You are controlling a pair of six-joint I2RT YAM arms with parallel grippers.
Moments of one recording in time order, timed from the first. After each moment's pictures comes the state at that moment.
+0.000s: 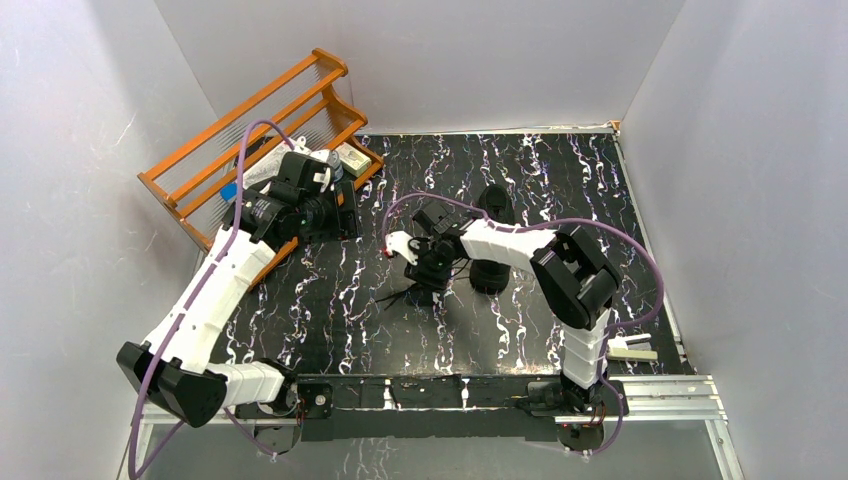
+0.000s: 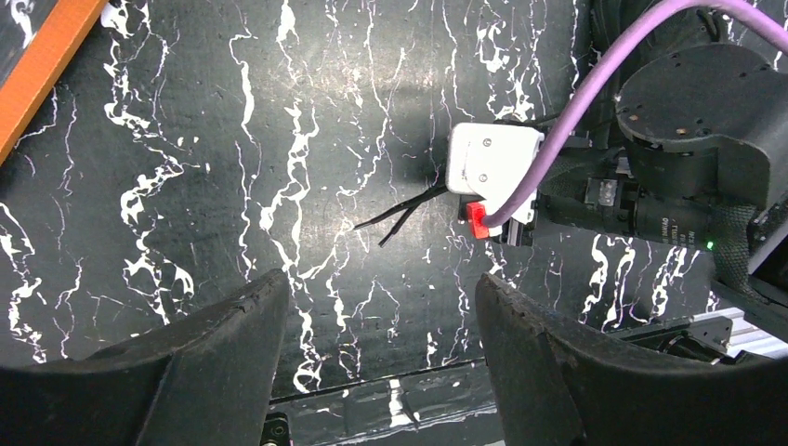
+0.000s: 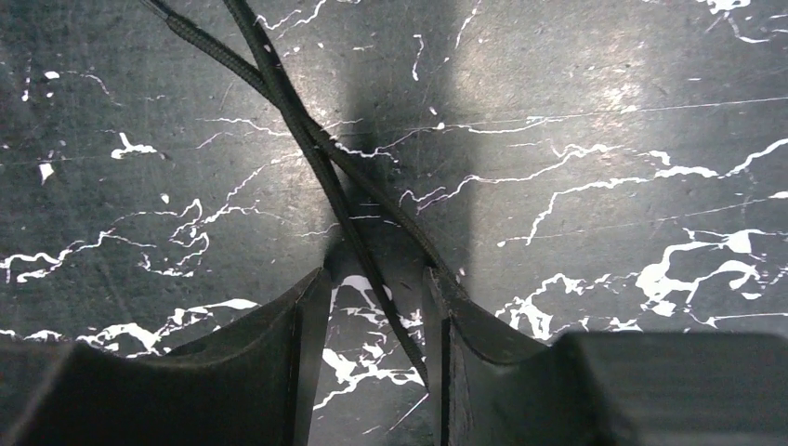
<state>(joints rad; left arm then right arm) -0.45 1.26 1.41 -1.05 -0.03 -0.49 0.81 1.91 1.28 -0.56 -0.35 -0.60</state>
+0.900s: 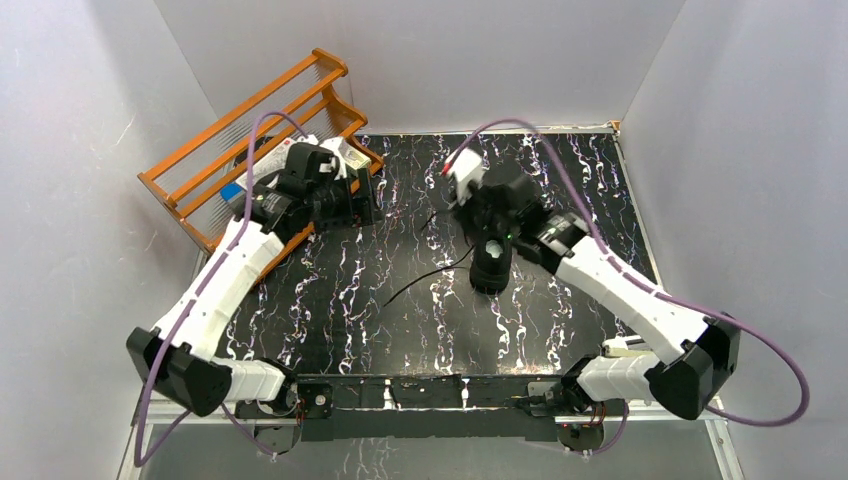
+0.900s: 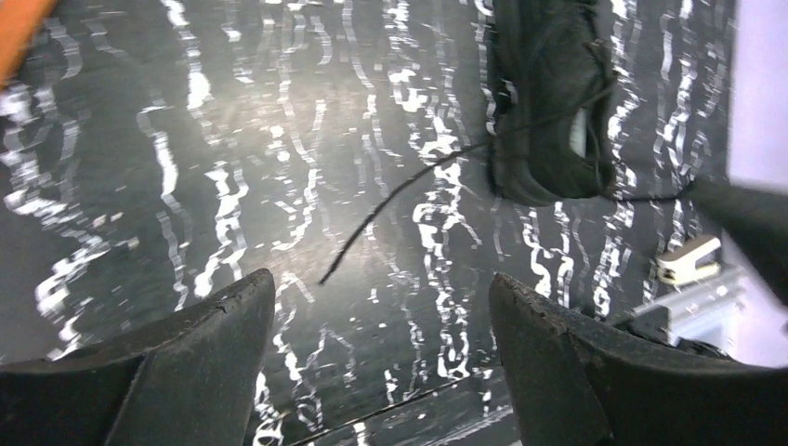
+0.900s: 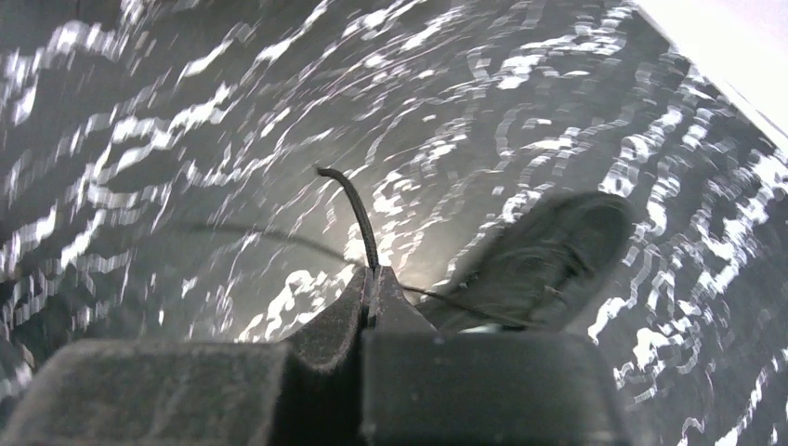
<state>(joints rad) -0.45 1.28 1.41 -0.92 0.05 -0.48 0.80 1.28 1.19 -0.46 -0.02 -0.19</state>
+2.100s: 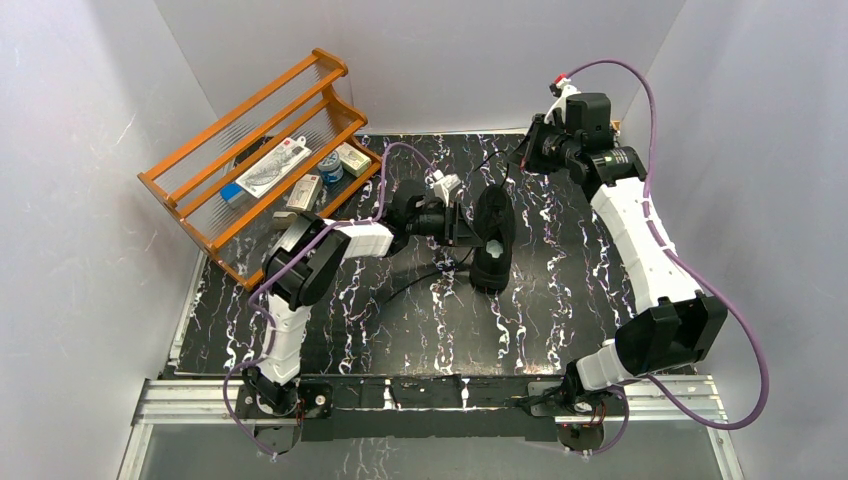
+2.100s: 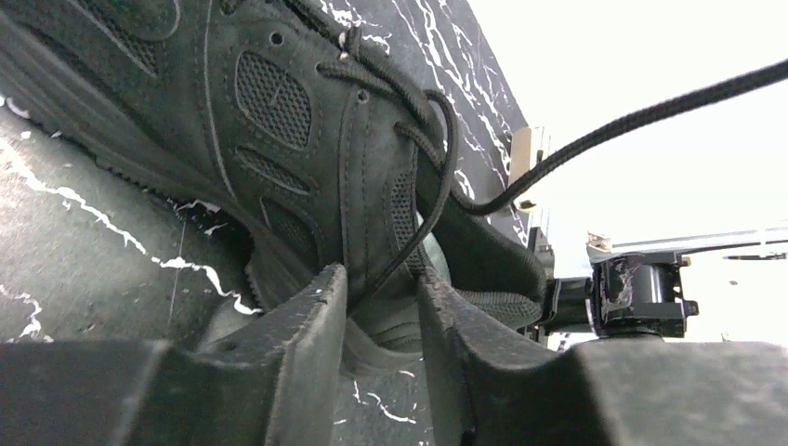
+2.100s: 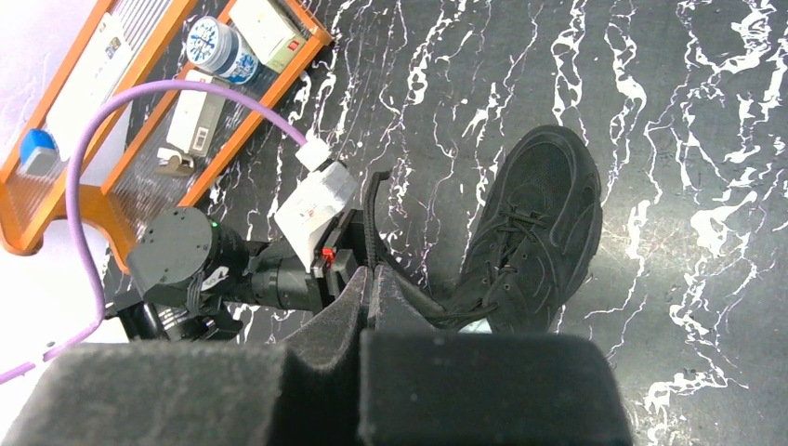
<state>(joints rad) -0.65 2.11 1.24 0.50 0.76 -0.66 0.23 1.46 1.57 -0.65 -0.28 0.39</state>
